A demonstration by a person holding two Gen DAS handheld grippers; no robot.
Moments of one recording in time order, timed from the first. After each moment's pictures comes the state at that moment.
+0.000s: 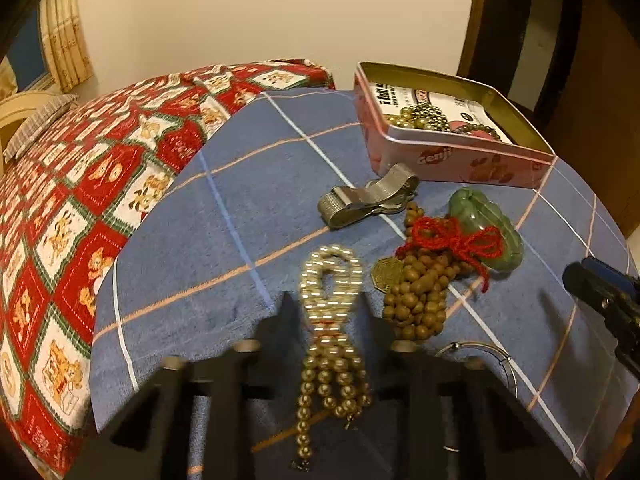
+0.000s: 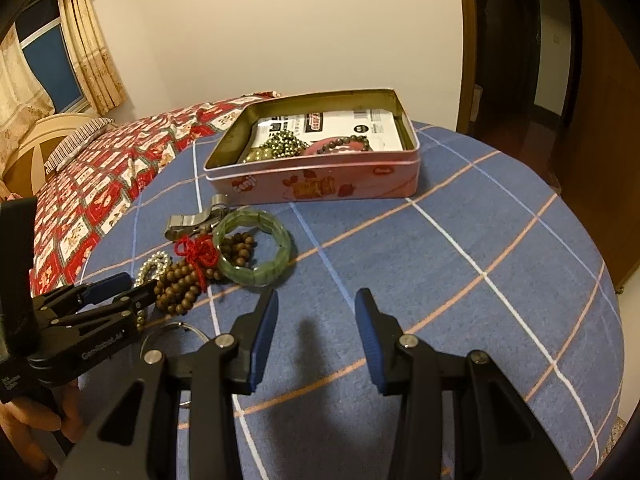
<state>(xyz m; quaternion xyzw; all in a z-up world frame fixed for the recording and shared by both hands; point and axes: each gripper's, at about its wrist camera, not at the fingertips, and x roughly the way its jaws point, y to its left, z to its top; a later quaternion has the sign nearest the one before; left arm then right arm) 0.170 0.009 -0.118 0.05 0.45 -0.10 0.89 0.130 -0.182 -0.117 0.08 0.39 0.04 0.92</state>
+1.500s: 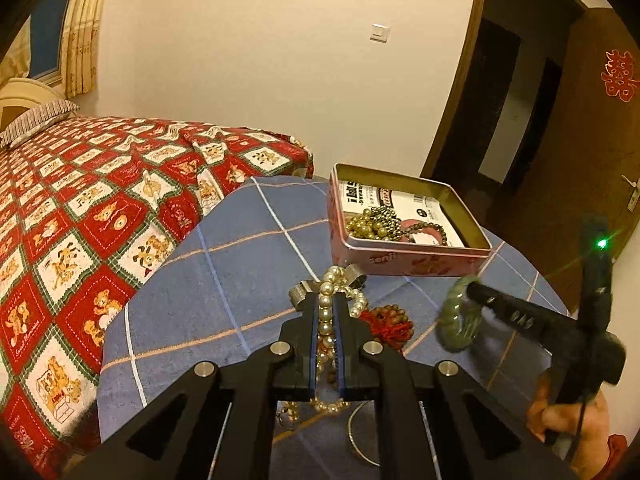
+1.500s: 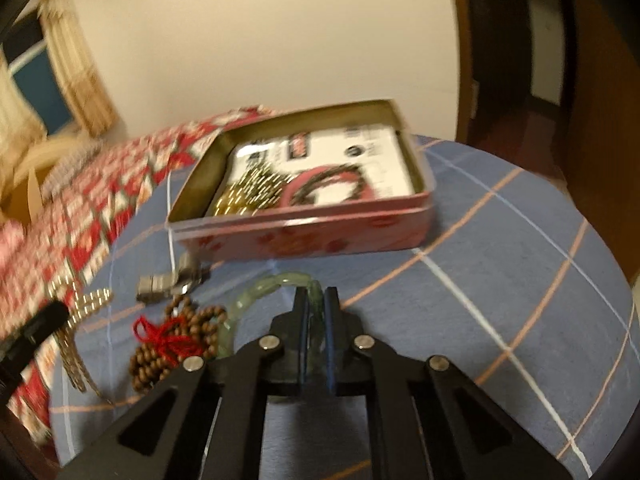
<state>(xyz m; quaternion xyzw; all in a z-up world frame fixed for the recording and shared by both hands) 0.150 0.024 -0.060 -0.05 0.34 -0.14 0.93 0.177 -0.219 -0.118 0.15 0.37 0.03 0.92</state>
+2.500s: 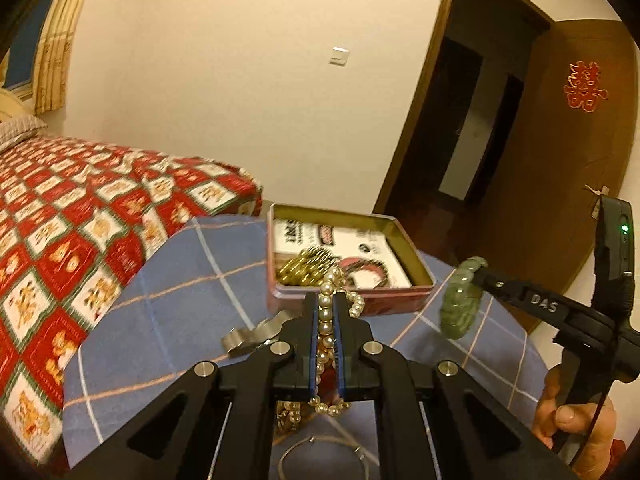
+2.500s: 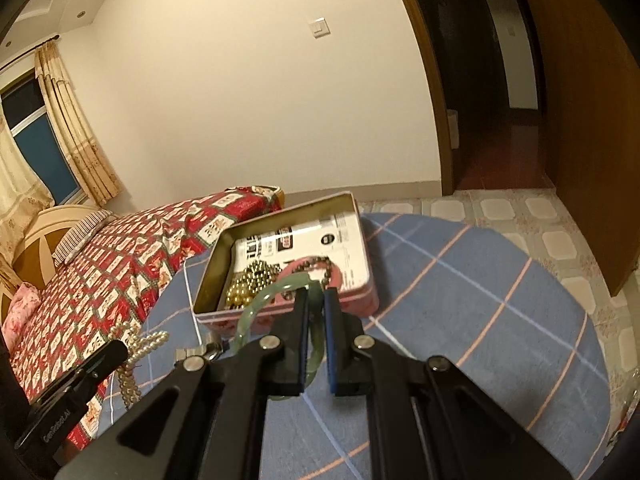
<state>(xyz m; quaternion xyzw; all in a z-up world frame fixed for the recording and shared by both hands) 0.158 -0.009 -0.032 -0.07 0.29 -0.22 0.93 0.159 -0.237 -0.059 0.17 0.28 0.01 0.94</state>
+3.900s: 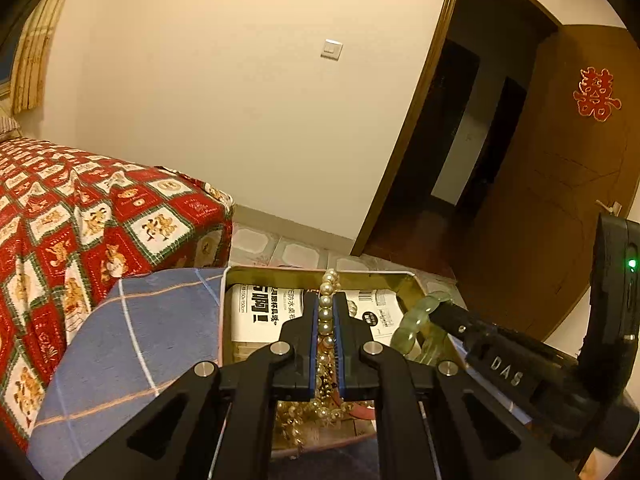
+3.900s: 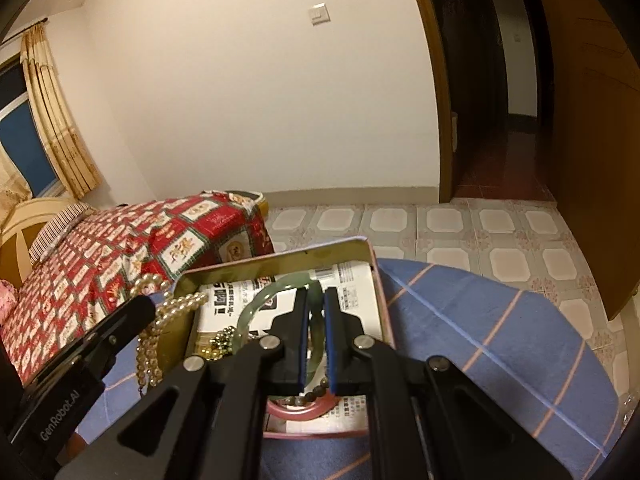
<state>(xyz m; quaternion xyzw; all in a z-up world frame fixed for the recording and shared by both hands) 0.284 -0.067 -0.044 -0.08 0.29 -0.24 0.92 0.261 -0.237 -0.072 0.14 0.31 -0.02 0.94</state>
